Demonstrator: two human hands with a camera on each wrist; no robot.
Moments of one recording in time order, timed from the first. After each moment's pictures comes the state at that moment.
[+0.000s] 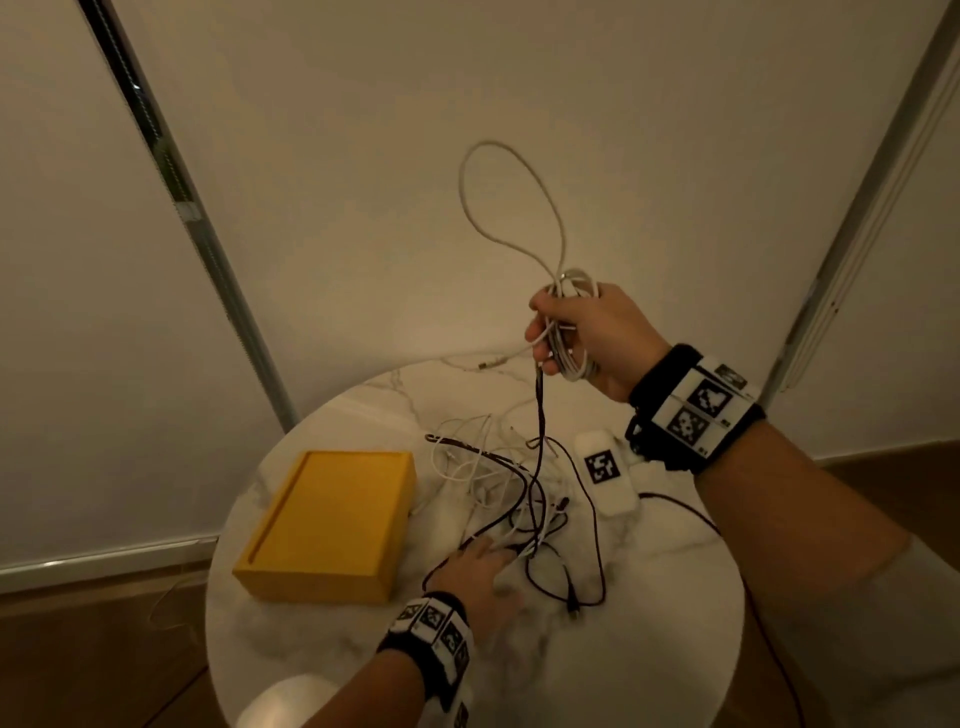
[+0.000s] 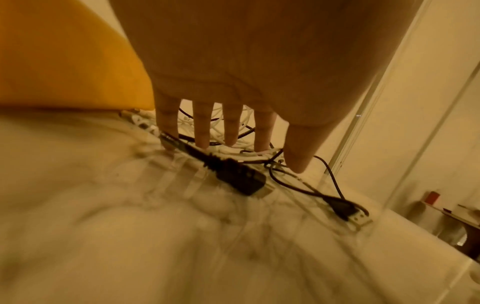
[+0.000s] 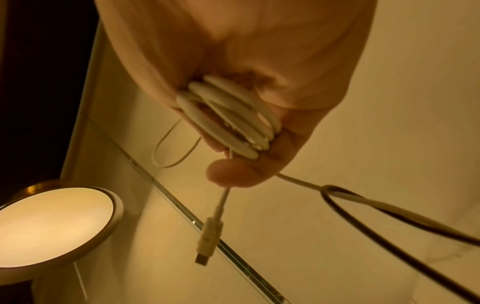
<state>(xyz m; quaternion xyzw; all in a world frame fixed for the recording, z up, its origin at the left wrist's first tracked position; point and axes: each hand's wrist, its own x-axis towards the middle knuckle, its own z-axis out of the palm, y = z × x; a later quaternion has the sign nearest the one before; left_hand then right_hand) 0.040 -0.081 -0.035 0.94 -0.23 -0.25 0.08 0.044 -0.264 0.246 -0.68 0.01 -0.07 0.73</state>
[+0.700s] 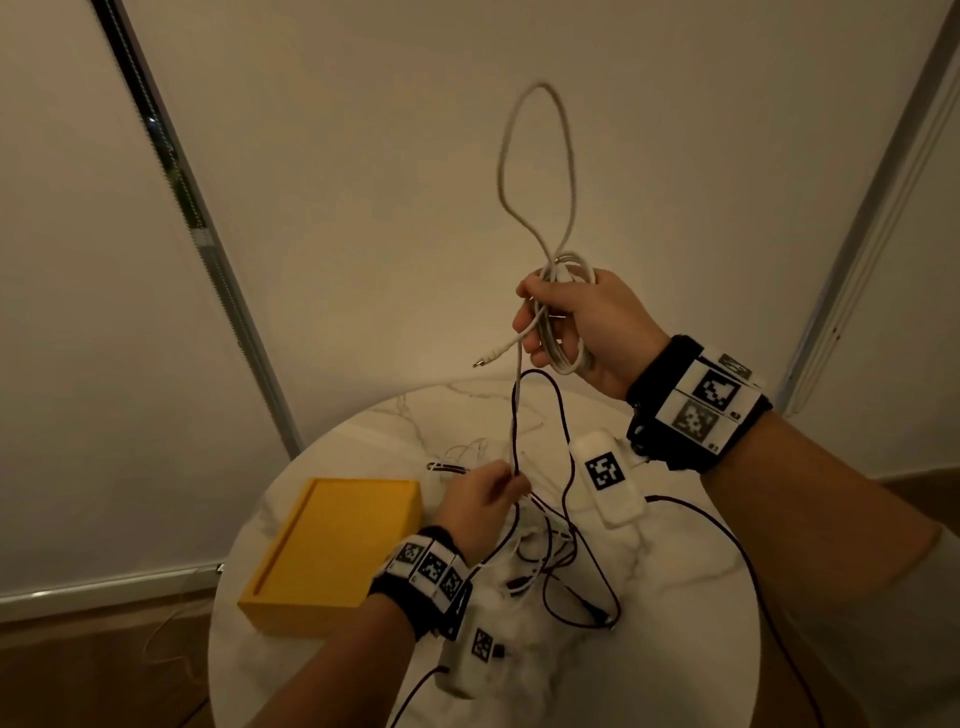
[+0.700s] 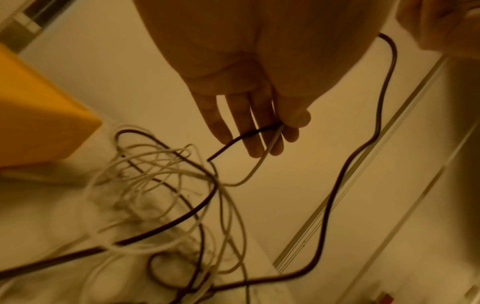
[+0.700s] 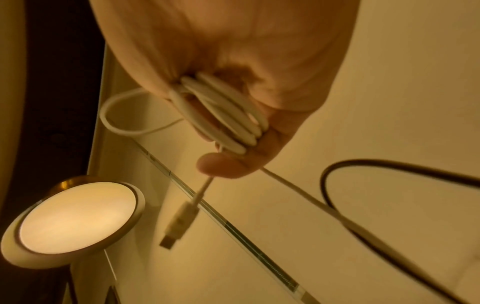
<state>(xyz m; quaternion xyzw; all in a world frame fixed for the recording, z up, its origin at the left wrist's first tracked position) 0.075 -0.093 0.084 0.86 -0.24 -0.04 0.45 0.046 -0.247 0.285 -0.66 -0.05 -0.08 0.75</state>
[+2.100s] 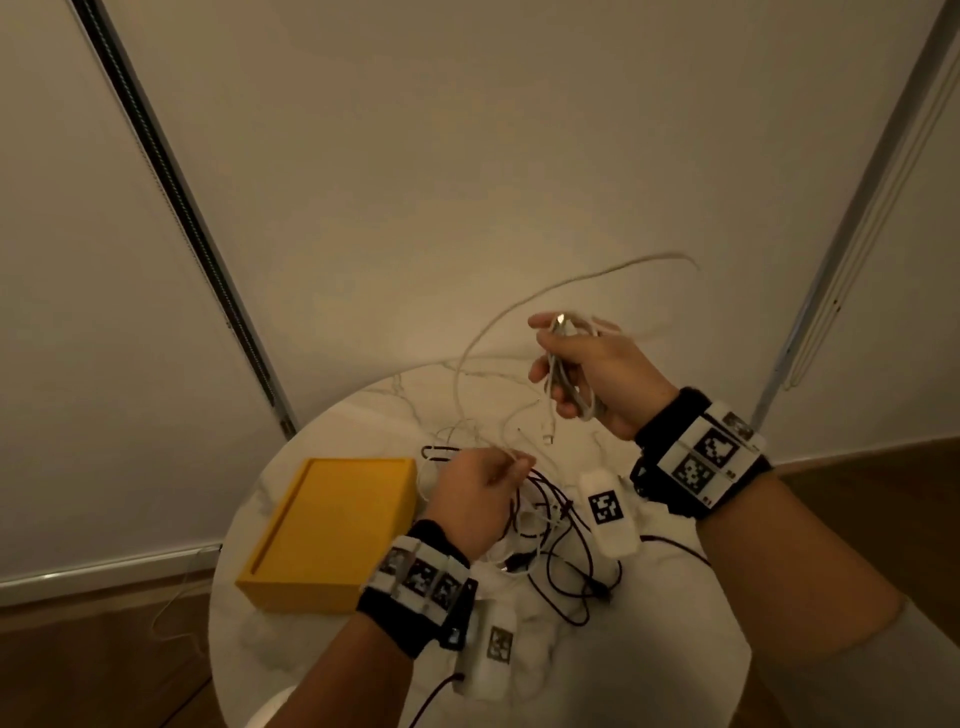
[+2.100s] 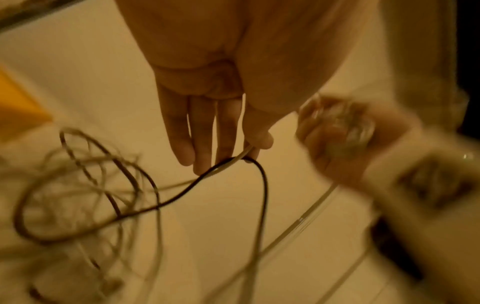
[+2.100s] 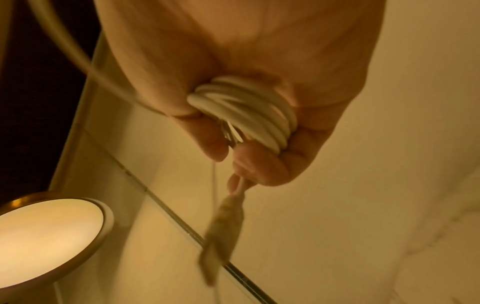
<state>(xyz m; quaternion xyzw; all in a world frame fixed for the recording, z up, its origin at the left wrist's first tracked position) 0.041 -0.094 0.107 0.85 -0.20 -0.02 0.49 0.036 -0.265 0.216 -0.68 0.01 -0.04 0.74</state>
